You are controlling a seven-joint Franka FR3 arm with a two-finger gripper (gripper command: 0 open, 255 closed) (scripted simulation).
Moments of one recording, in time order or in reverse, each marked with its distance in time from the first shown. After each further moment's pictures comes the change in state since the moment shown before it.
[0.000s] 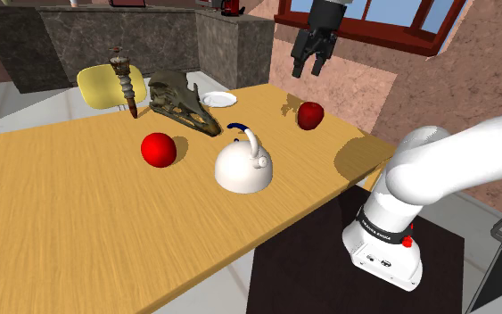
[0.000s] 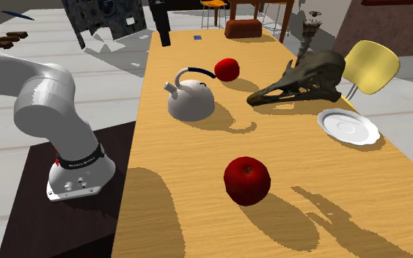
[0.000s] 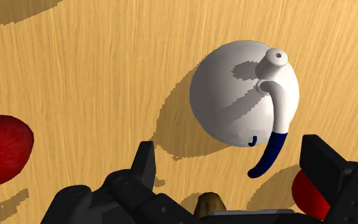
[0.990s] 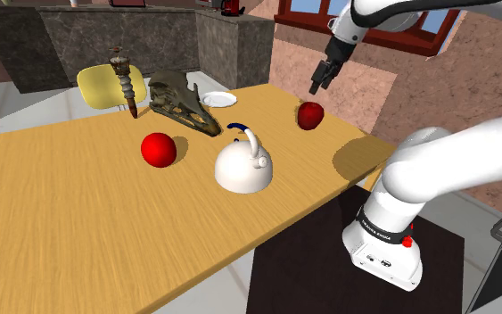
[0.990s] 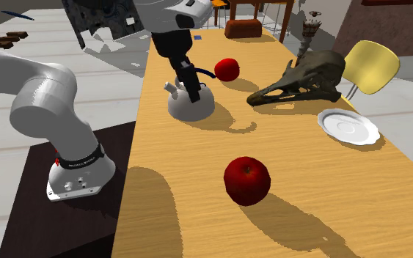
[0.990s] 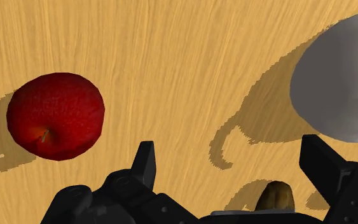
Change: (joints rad) arm -0.082 0.001 -0.286 -0.216 -0.195 0.358 -0.367
